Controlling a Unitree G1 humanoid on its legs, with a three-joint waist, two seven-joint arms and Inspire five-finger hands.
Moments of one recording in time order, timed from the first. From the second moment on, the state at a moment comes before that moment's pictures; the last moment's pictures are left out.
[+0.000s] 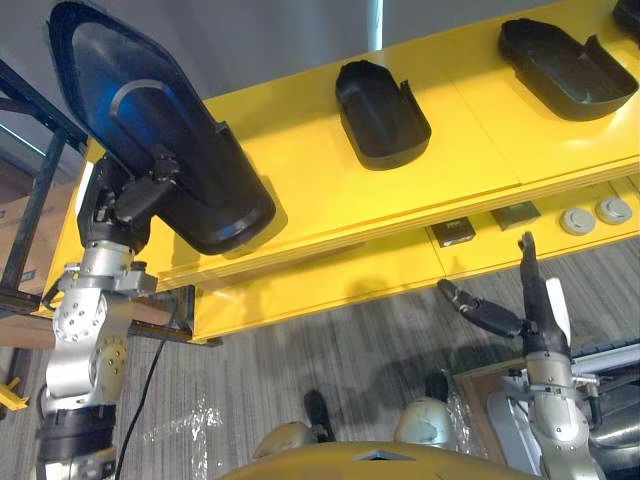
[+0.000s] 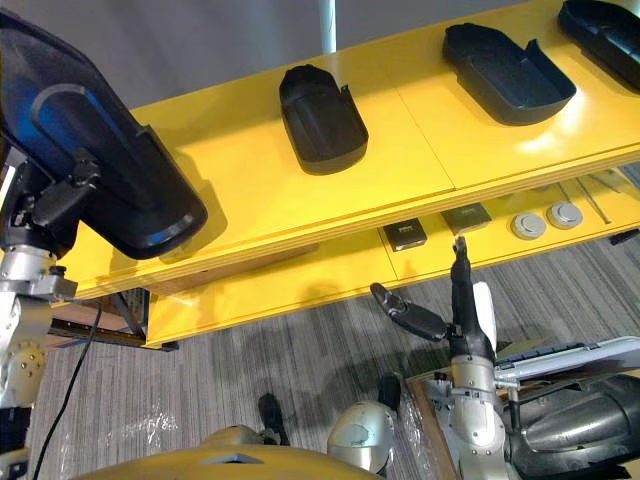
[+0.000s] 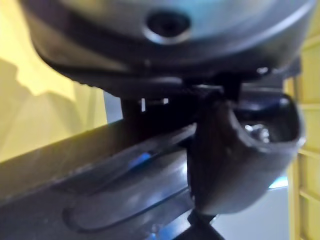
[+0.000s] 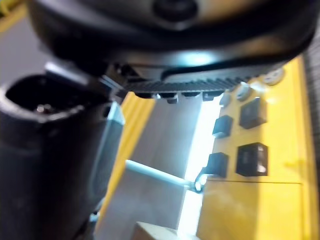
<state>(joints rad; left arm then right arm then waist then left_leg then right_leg) -0.07 0.57 0.29 -0.10 -0.63 -0.04 -0.06 0.40 -0.29 -0.20 0.12 -0.21 -0.37 -0.20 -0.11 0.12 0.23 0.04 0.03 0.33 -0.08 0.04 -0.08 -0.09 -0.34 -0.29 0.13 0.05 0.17</state>
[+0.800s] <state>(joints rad) -0.60 0.87 0.09 0.50 -0.66 0.14 -0.14 0.41 -0.28 0.01 0.27 -0.18 -0.35 -0.28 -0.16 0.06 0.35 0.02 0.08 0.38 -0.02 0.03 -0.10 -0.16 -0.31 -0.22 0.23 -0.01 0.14</state>
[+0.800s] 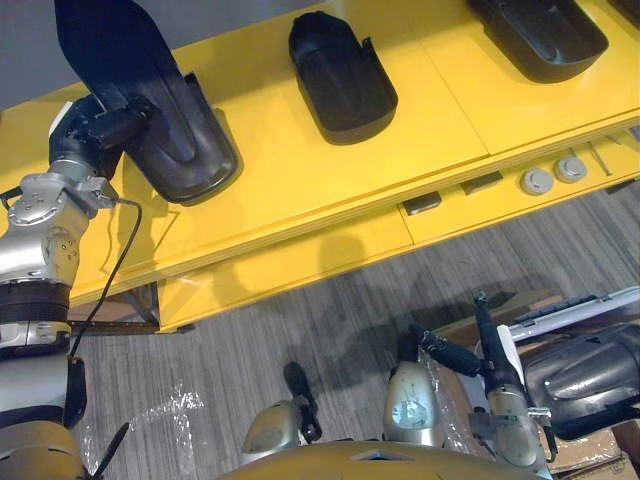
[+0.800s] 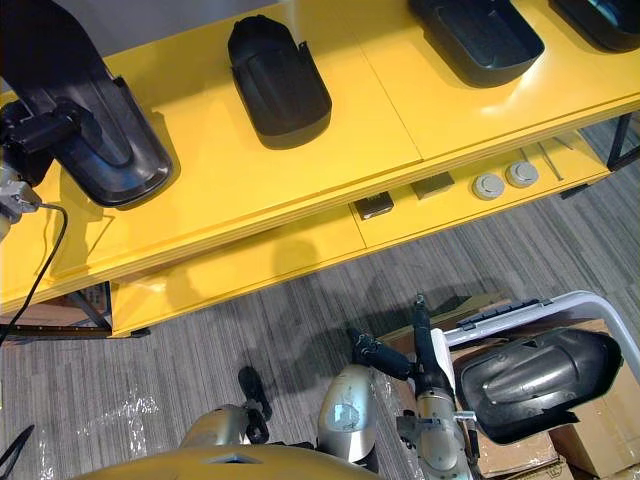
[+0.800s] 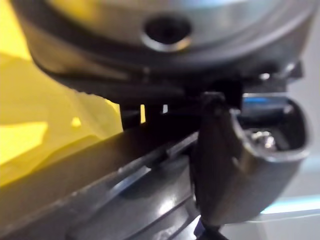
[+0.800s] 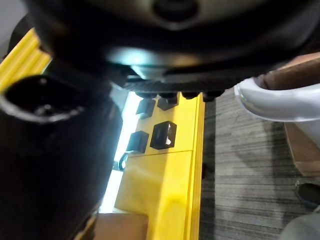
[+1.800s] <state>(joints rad) -0.68 0.92 -0.02 0.70 -0.46 0.15 -0.11 0.38 -0.28 0.10 0.31 -0.13 -0.35 -0.35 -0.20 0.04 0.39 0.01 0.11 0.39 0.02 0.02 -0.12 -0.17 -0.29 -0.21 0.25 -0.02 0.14</state>
